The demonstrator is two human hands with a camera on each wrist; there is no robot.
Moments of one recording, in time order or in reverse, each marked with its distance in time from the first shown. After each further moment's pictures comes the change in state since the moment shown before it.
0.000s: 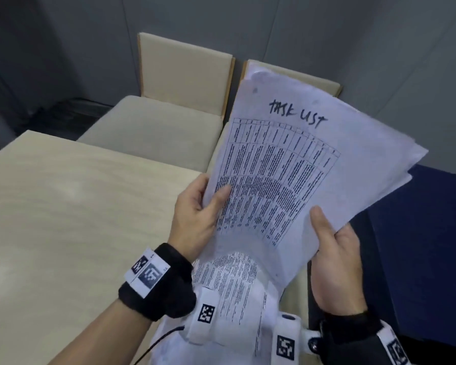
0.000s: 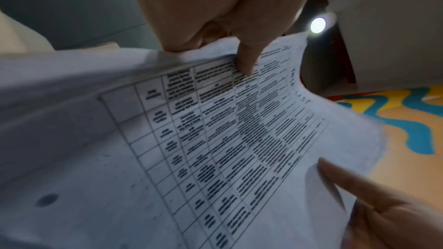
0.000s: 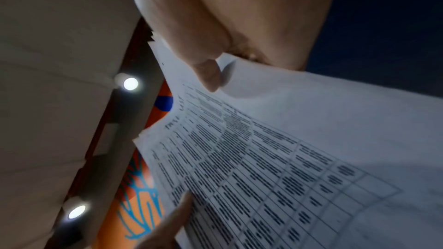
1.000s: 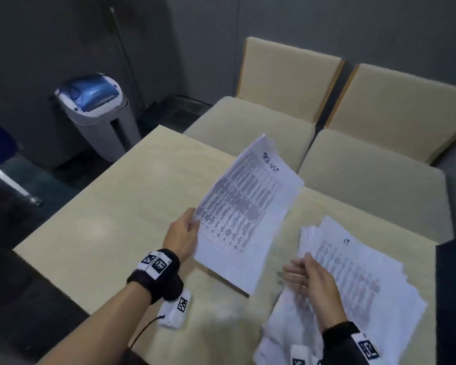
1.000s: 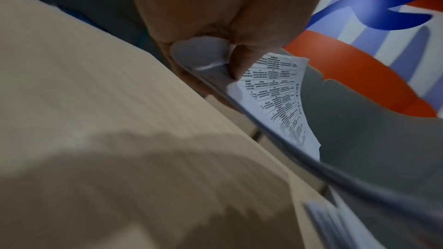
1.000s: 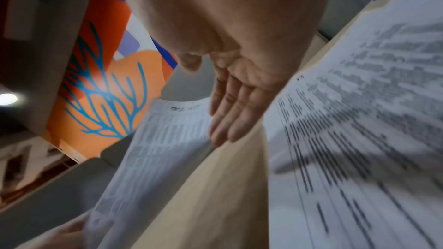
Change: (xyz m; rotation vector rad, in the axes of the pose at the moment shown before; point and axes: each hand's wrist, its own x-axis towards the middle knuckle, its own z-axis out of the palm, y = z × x) left_hand -0.024 -0.080 -0.282 0.815 0.261 -0.378; right_hand -0.025 0.172 0.122 -0.297 -0.320 0.511
